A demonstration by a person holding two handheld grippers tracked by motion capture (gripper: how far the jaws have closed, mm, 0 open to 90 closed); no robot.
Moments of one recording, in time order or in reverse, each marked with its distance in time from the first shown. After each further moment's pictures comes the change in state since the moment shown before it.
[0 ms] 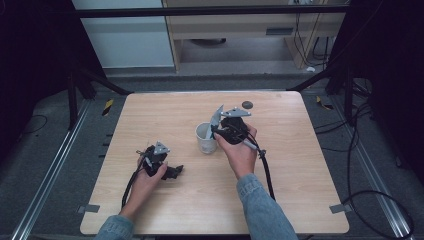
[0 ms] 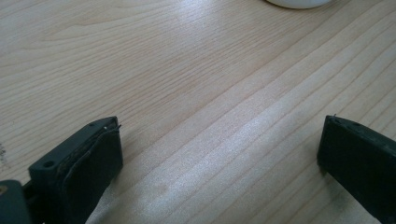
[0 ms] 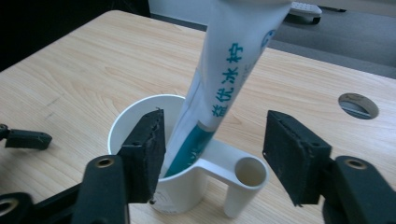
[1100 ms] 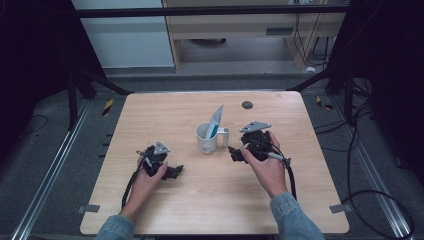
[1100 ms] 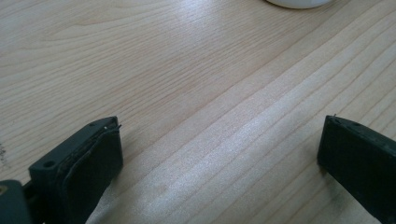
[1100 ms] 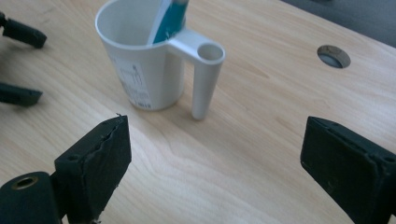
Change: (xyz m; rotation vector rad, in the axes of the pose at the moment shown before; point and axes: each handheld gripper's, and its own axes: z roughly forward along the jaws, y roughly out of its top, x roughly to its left) left arm 0.000 0.000 0.000 0.002 0.003 0.001; right arm -0.034 -0.040 -0.053 0.149 0.034 -0.144
